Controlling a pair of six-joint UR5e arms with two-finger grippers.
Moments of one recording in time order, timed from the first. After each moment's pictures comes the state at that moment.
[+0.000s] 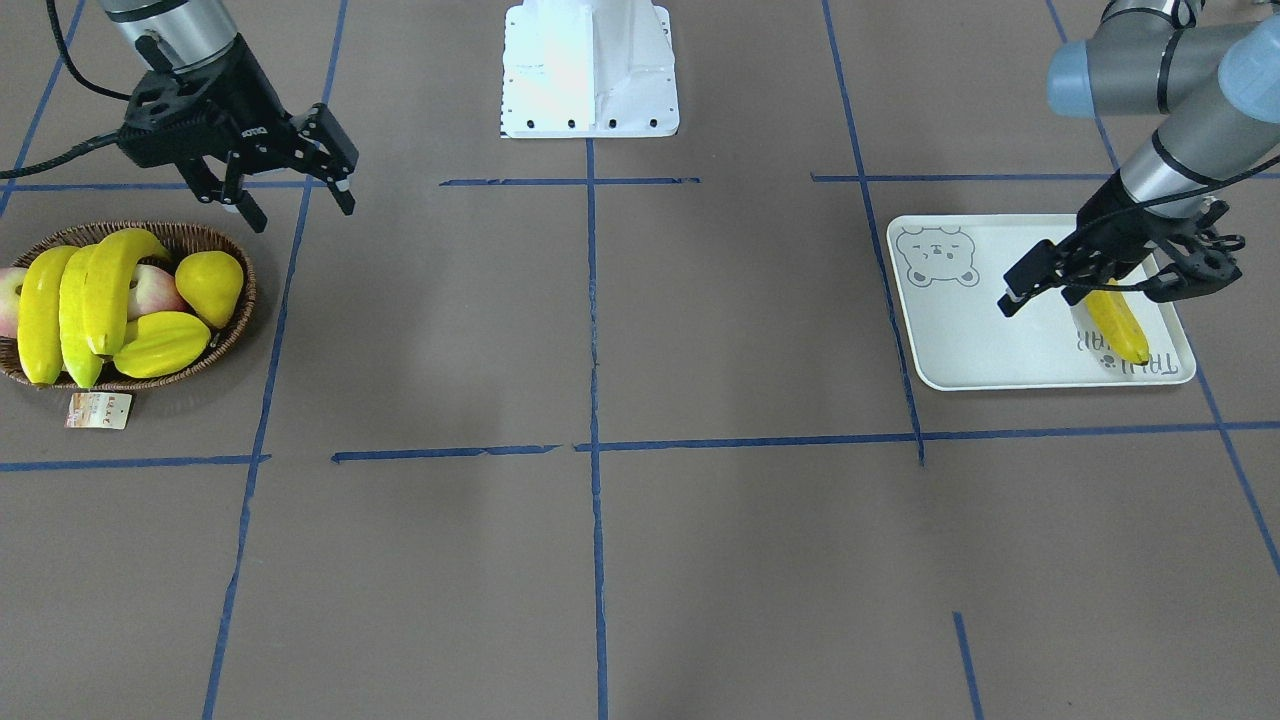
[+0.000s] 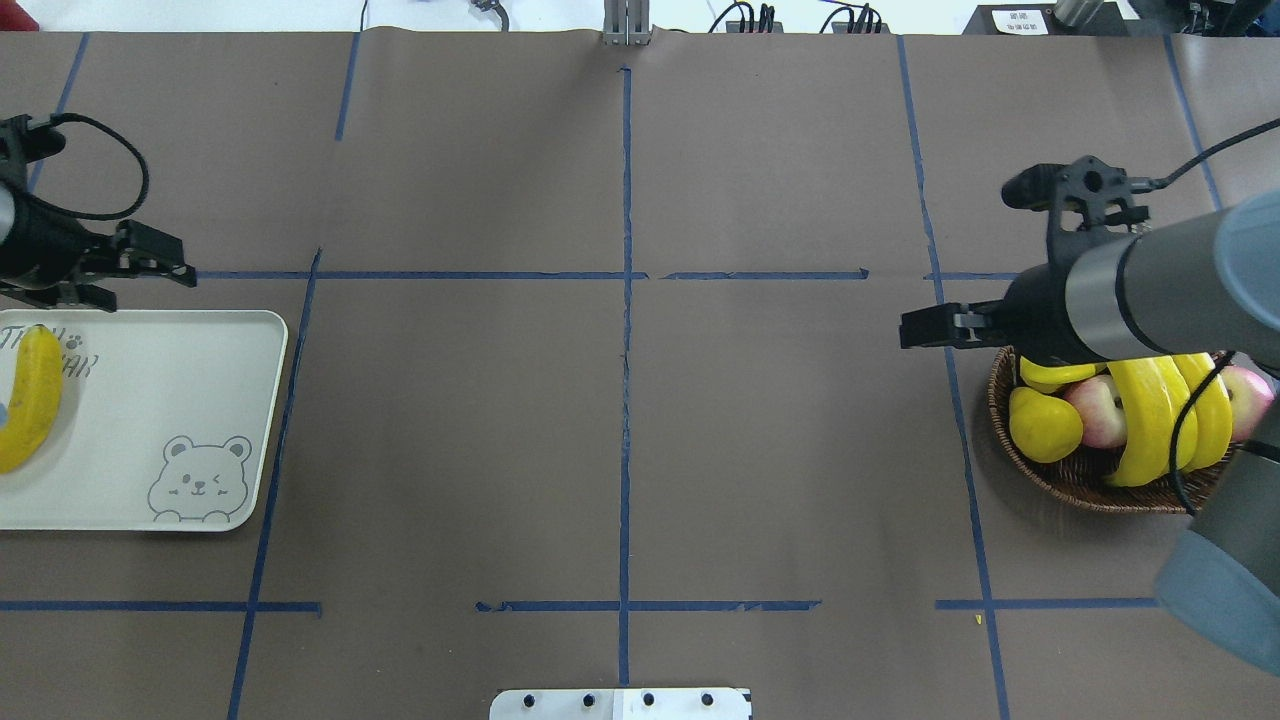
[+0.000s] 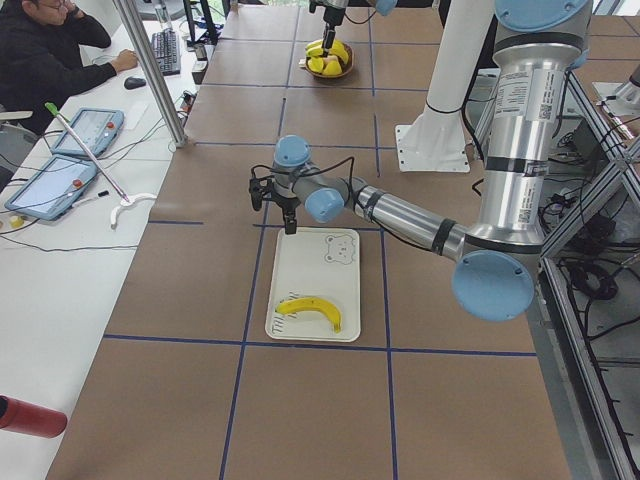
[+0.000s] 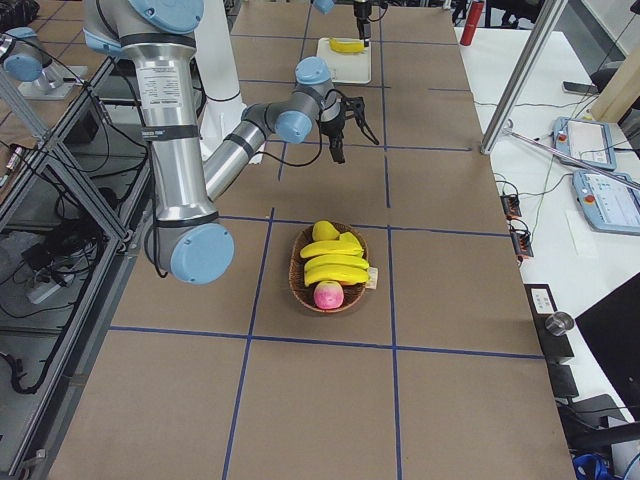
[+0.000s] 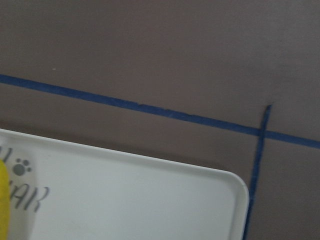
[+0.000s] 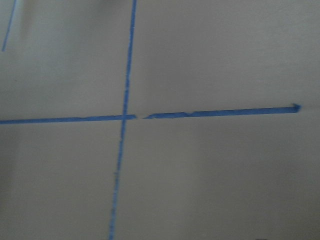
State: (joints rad) left arm -0.99 -1.68 -1.84 -1.99 -2.21 -1.18; right arm 0.72 -1.52 2.24 -1.36 1.88 1.07
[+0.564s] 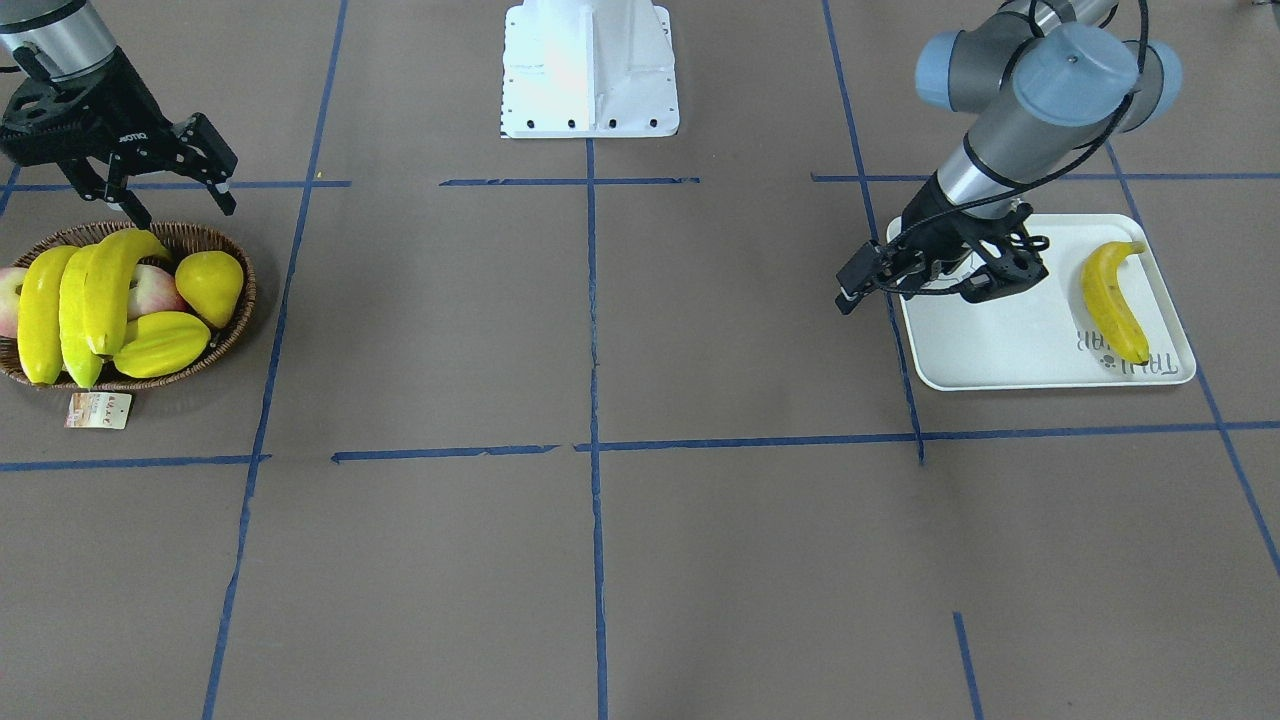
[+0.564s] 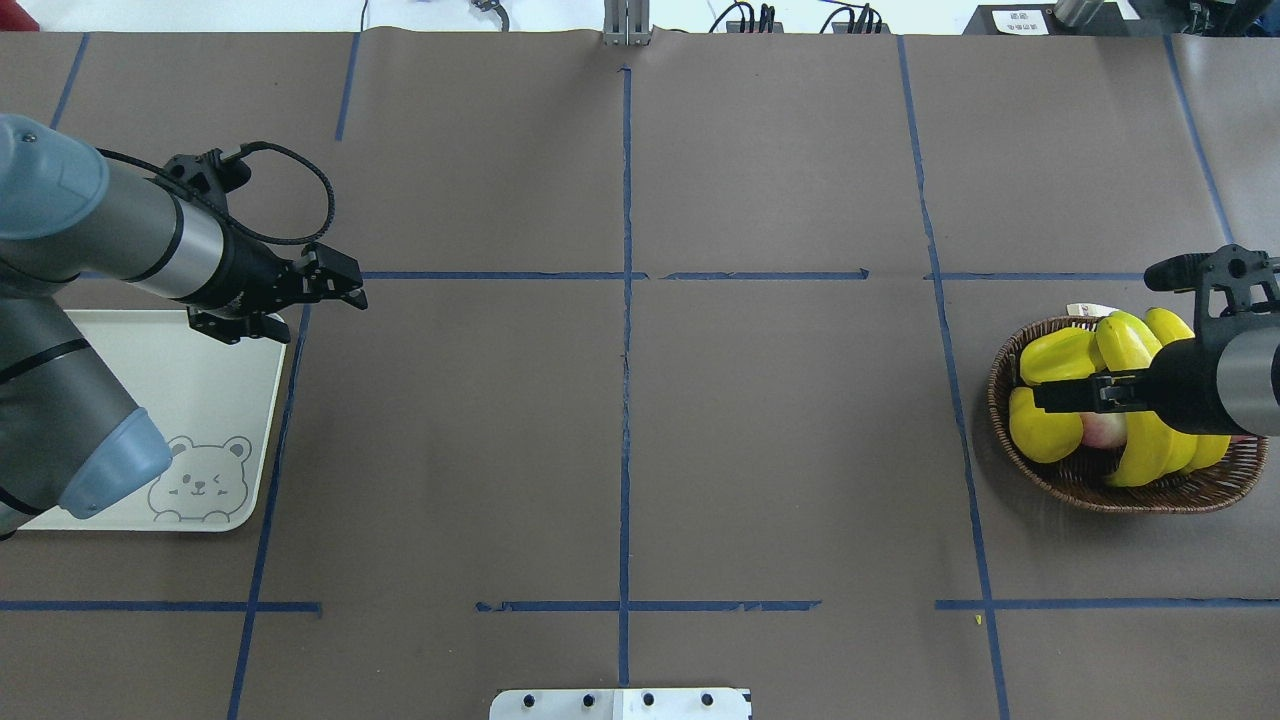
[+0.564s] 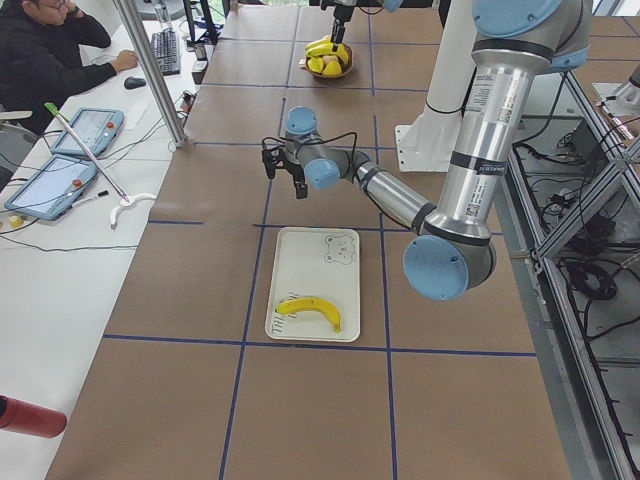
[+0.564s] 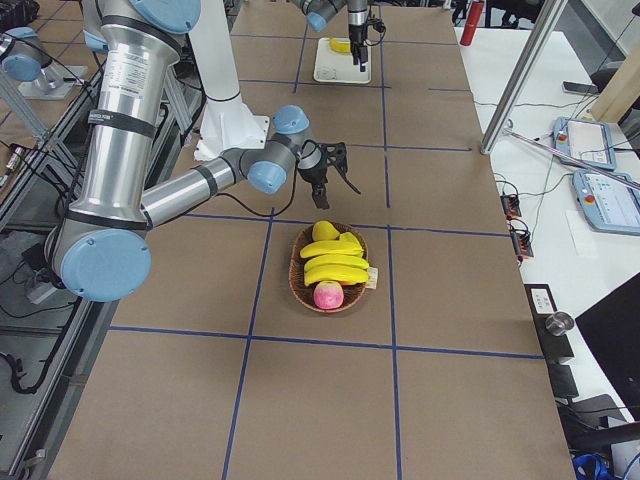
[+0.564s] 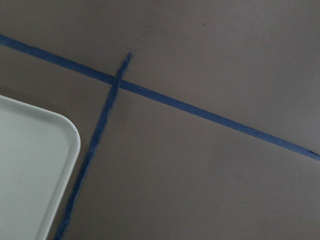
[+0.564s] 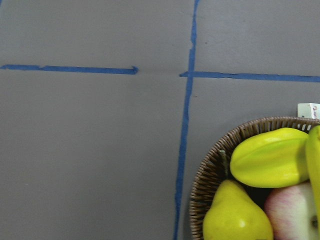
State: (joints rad) left arm -0.79 -1.84 -1.83 -1.97 -2.11 -1.45; right arm 0.74 -1.83 2.18 -1.07 1.87 1.00
